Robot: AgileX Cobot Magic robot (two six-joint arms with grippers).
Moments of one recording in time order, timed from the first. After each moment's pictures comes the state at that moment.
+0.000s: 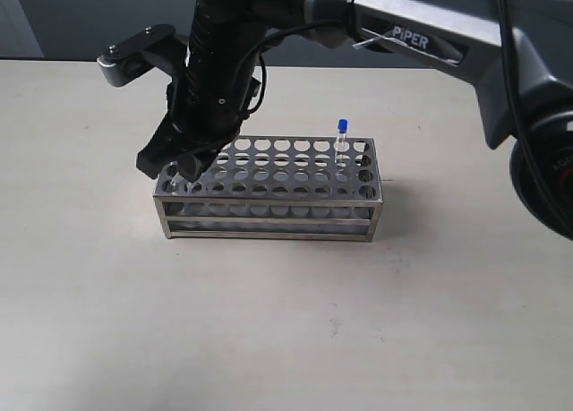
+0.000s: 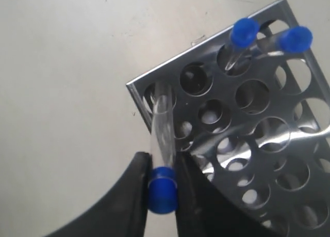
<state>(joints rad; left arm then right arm) -0.05 0.00 0.01 0.07 0.24 -0.12 0.92 2.21 -2.01 0.22 1.17 -0.34</state>
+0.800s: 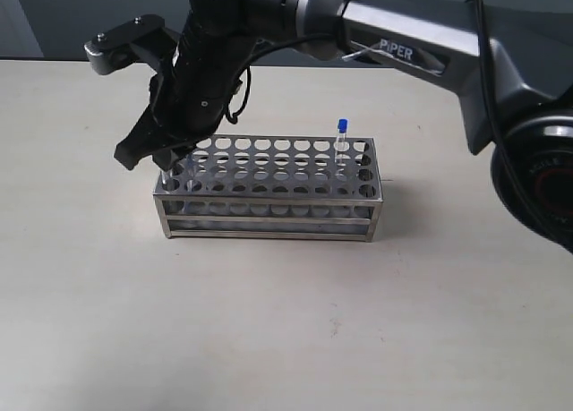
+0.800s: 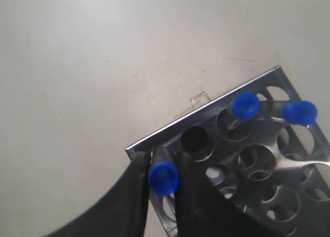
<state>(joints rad) -0.05 0.00 0.01 0.07 0.24 -0.12 0.92 2.24 -2.01 0.29 1.00 -0.36</state>
